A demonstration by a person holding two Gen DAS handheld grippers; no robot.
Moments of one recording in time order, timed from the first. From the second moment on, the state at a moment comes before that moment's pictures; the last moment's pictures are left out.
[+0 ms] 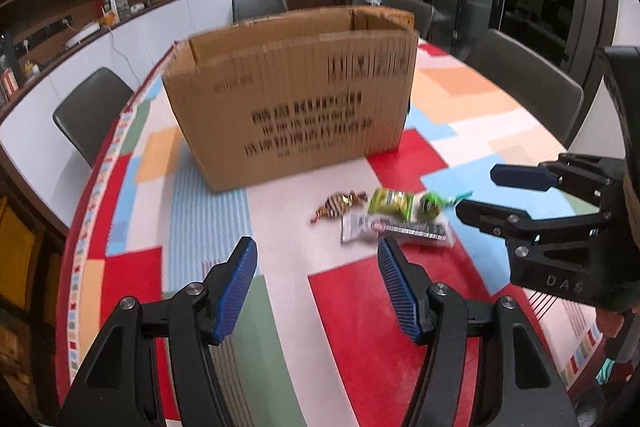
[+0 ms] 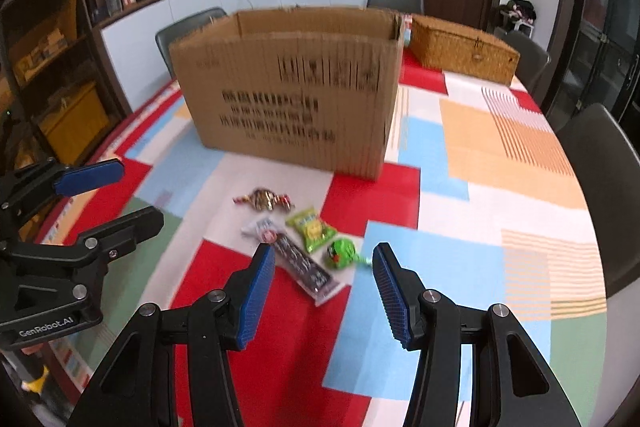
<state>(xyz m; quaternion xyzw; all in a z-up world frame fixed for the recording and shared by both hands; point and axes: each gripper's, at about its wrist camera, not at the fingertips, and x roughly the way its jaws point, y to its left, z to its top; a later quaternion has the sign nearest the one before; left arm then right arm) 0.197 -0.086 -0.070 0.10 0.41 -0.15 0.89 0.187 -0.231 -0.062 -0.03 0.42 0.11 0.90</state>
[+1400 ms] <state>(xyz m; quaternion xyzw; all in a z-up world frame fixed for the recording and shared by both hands) 0.301 -0.128 -0.141 0.11 0.48 -0.19 0.85 0.255 -0.251 -0.122 -0.03 0.49 0.11 0.86</state>
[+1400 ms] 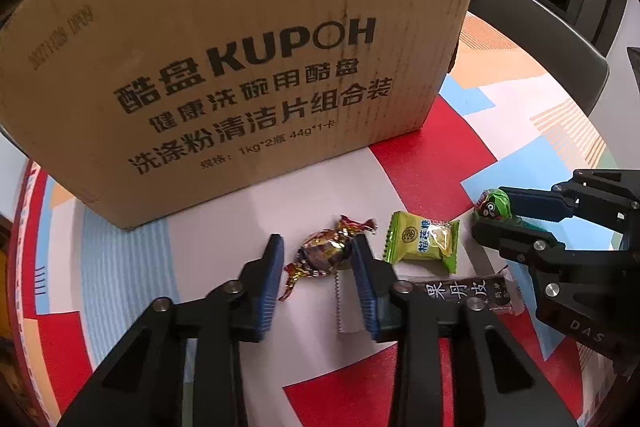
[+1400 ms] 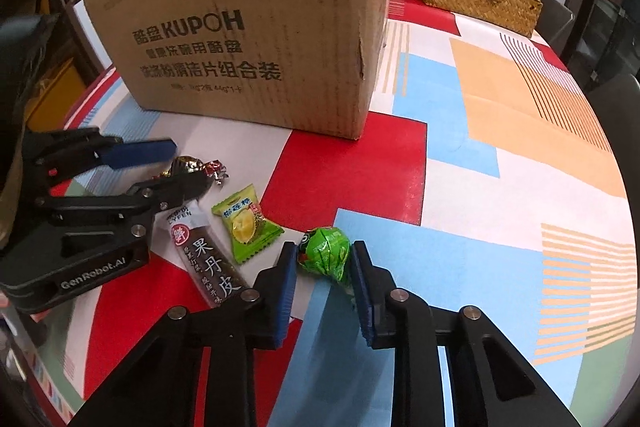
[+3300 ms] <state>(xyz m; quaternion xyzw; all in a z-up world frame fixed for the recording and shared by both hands) 0.283 -0.056 0.073 0.05 0.27 -0.13 0.95 0.259 -0.204 0.082 -0.01 0.26 0.14 0.95</state>
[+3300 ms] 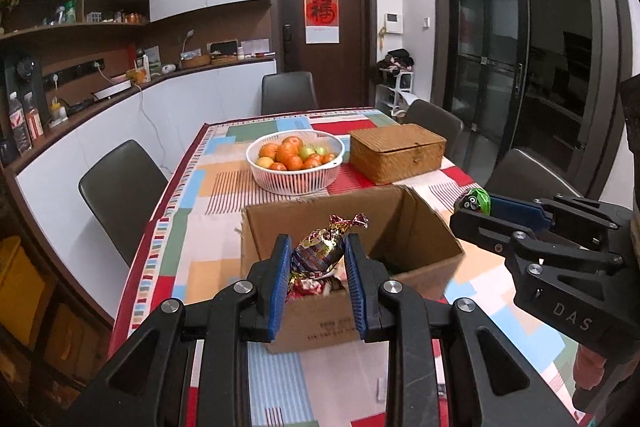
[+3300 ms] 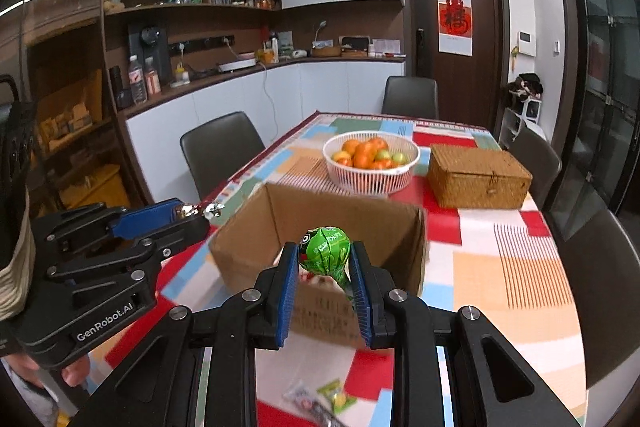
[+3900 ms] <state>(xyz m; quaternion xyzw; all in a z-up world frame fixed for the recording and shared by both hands) 0.369 -0.058 0.055 0.04 0.32 -0.07 0.94 0.356 -0.198 0.071 0.00 0.32 0.14 0.94</state>
